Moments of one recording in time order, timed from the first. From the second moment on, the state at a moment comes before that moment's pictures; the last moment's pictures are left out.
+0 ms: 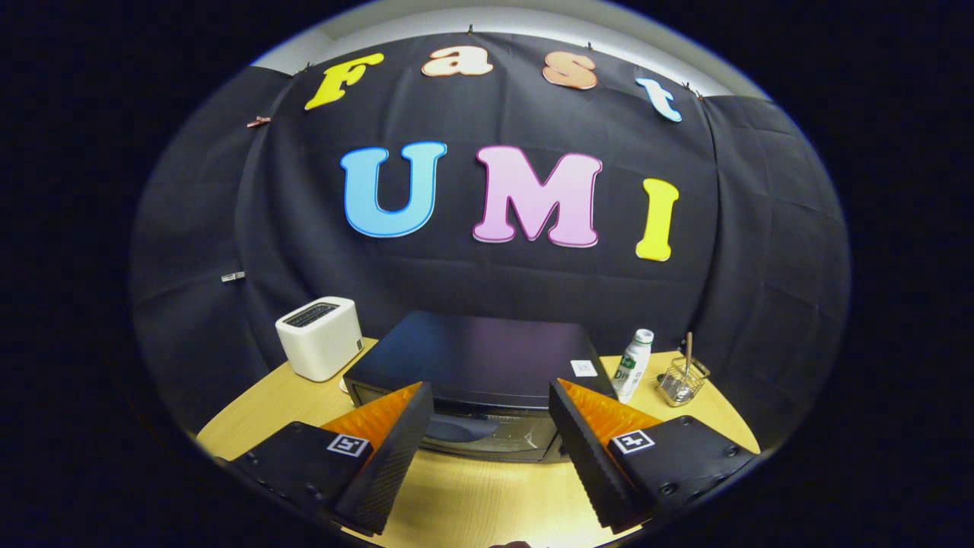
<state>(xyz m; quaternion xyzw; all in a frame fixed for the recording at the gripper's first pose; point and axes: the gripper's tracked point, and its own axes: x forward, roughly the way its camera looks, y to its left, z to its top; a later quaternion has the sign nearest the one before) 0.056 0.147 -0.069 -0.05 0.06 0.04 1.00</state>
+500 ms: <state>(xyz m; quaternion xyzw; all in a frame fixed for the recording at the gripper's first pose) -0.013 0.011 -0.025 -0.03 0.03 0.03 1.00</state>
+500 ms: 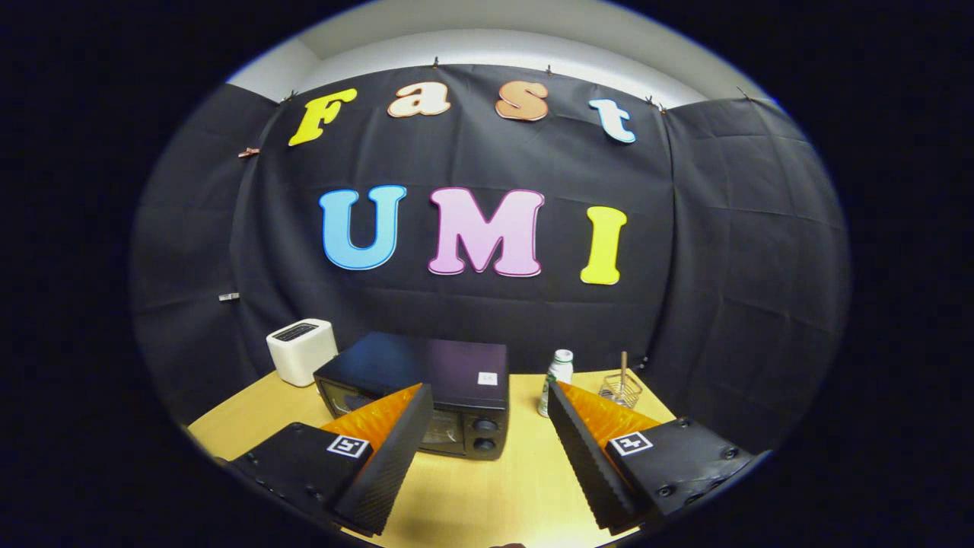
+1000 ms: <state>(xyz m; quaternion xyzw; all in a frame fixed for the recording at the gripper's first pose) -0.068 -0.089 -0.033 -0.01 0.05 0.02 1.00</state>
